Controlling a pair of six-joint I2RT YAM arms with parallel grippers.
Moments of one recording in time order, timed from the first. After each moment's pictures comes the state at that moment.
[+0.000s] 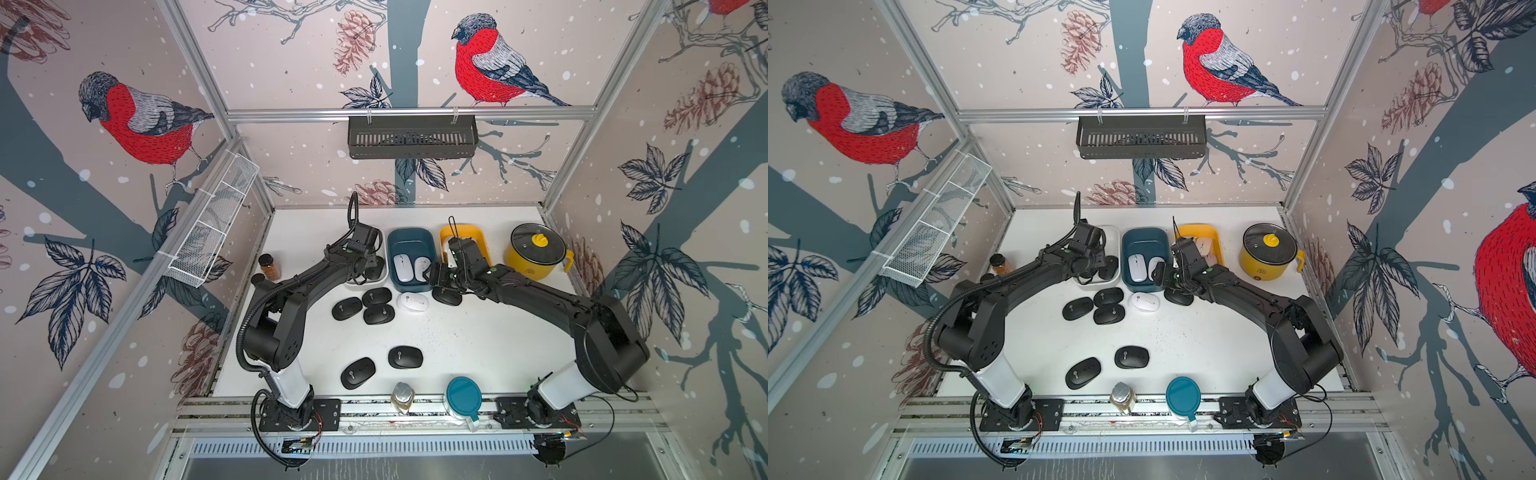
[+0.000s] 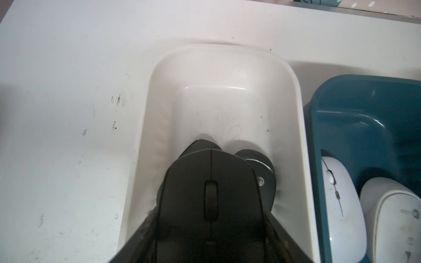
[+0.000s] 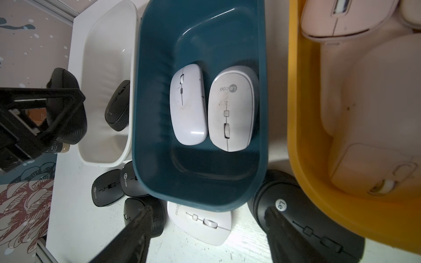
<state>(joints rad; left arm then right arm) -0.43 1.75 1.21 -0.37 -0.34 -0.47 0.59 1.57 1.00 -0.24 -0.16 0.66</state>
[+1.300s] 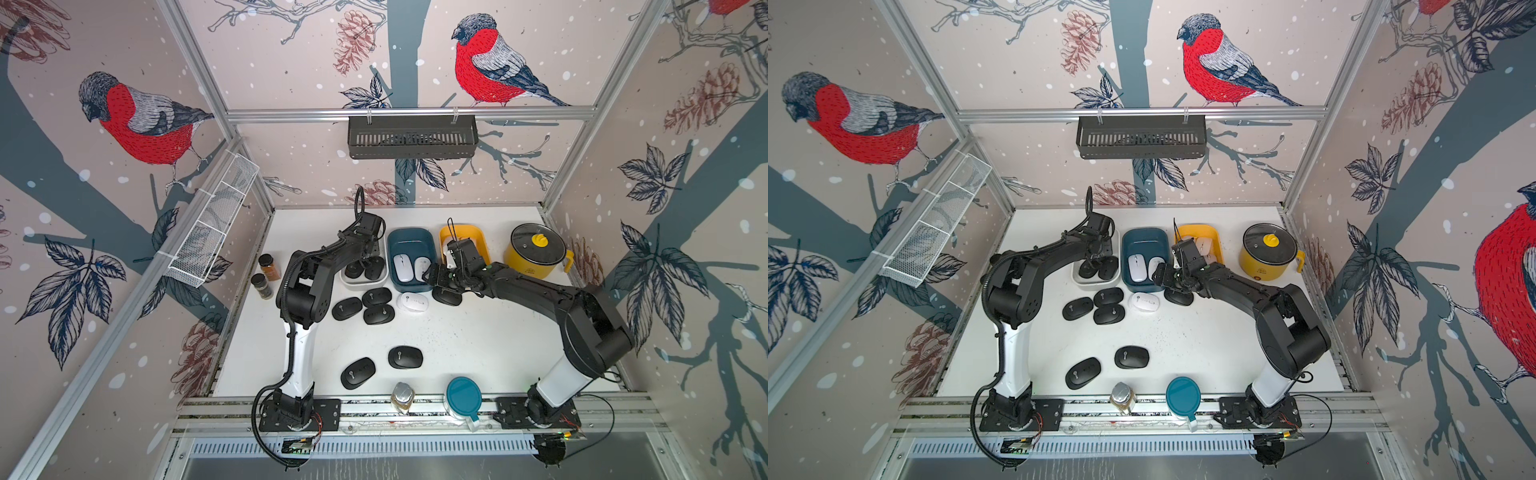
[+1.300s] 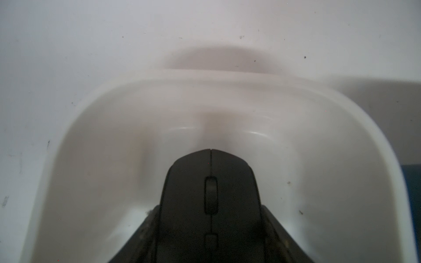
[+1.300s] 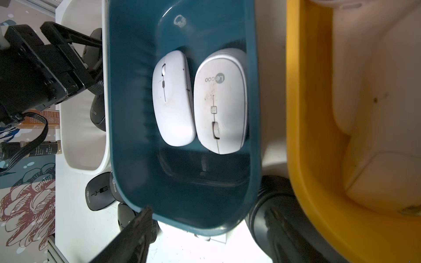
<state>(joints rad) -0.37 2.14 1.54 -0.39 -0.31 -0.43 0.55 1.66 1.01 -0.21 -0.24 0.68</state>
